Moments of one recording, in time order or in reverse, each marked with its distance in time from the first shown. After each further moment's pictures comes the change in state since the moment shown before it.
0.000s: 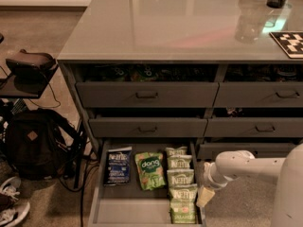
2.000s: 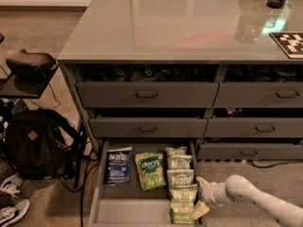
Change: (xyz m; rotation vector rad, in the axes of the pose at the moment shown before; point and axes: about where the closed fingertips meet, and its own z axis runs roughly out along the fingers) arm 0.018 0.027 0.107 -0.062 -0.375 -0.006
